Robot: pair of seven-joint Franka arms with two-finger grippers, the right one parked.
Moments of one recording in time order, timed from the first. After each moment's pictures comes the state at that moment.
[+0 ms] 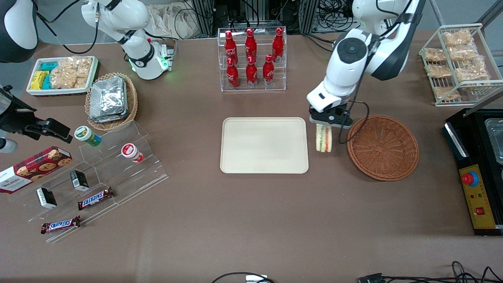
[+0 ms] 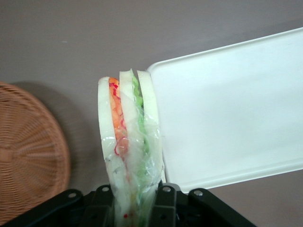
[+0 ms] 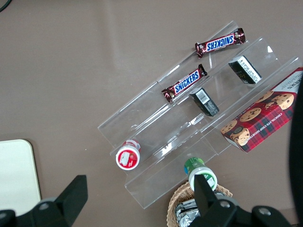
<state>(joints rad) 0.09 -0.02 -0.68 -2.23 0.03 2.26 -0.36</state>
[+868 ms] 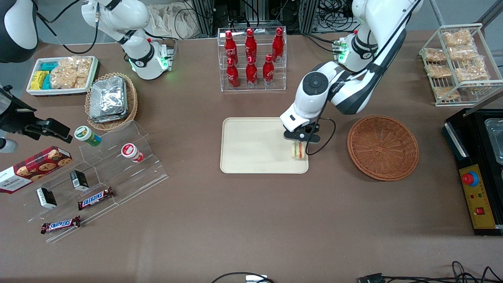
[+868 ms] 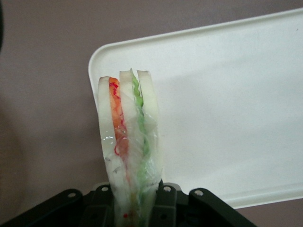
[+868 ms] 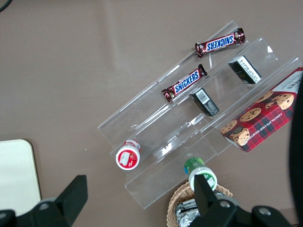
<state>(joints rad) 0.01 0.34 -0.70 -2.14 0.30 2.37 -0.68</state>
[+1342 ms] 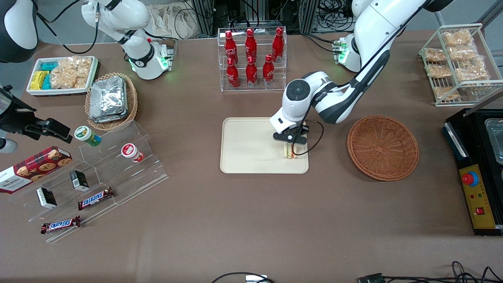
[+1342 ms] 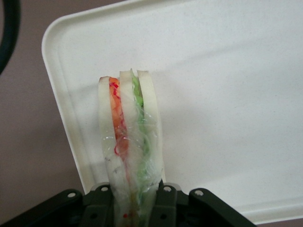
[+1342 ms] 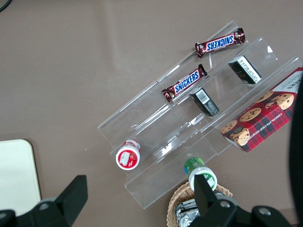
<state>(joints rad) -0.03 0.49 -0.70 -2.11 0.48 2.39 -0.83</state>
